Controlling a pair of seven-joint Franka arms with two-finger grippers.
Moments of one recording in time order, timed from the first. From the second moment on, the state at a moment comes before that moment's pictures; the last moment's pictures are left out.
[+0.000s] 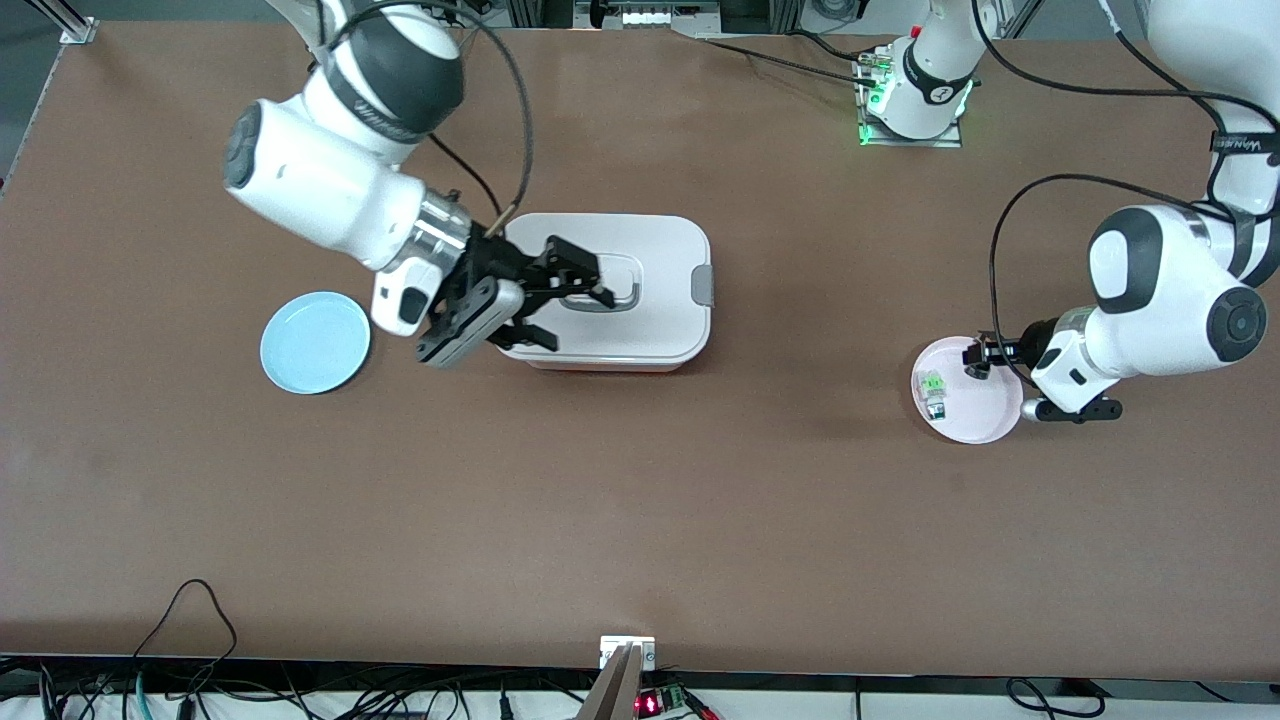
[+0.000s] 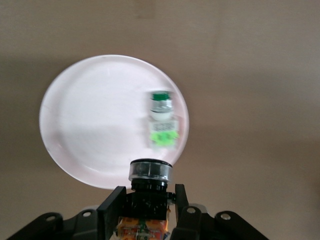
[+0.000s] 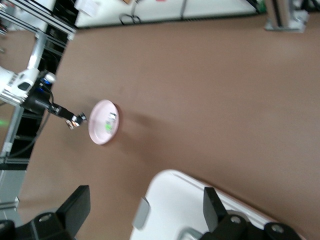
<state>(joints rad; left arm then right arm) 0.19 0.39 -0.13 -1.89 -0.13 2.04 0.05 -0.11 0.39 0.71 -1.60 0.38 2.30 0.03</state>
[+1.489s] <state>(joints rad) 0.22 0.57 -0.10 -1.88 -0.12 2.33 0.13 0.11 0.18 -0.05 -1.52 0.09 1.65 0.03</state>
